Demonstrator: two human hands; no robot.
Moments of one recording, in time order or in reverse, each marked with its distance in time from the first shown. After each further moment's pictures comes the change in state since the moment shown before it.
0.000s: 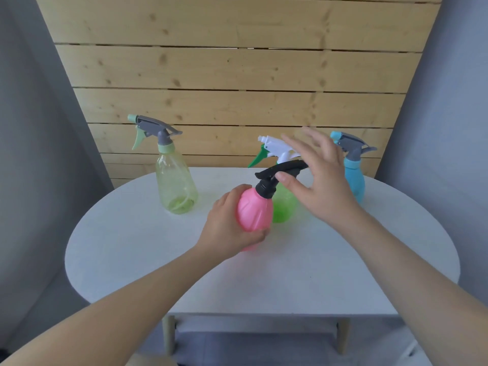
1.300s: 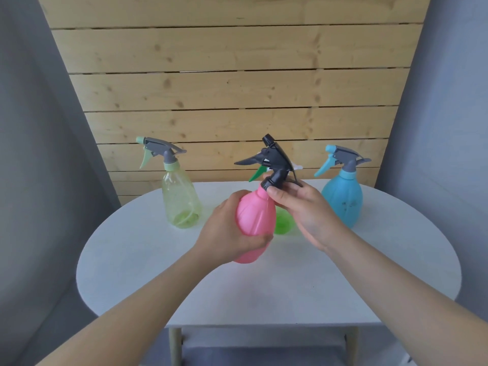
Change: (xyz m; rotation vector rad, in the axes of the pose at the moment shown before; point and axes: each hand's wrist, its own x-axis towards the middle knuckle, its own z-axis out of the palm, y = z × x) left_hand -0.002 0.026 -0.025 0.016 -0.029 -0.003; right_hand -0.007 -0.007 0.023 1.043 -0.238 0.436
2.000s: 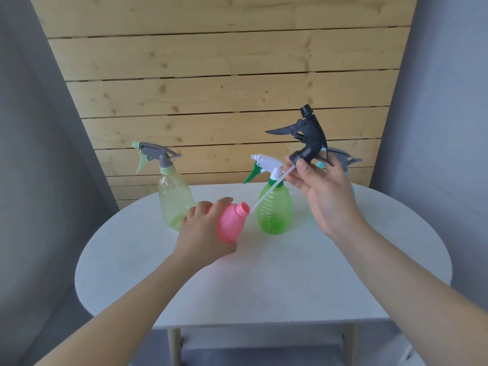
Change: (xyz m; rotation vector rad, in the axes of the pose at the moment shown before) left_hand 0.006 -0.037 -0.009 0.489 0.073 0.000; right_hand -0.005 -0.036 -0.013 0.313 0.251 -0.230
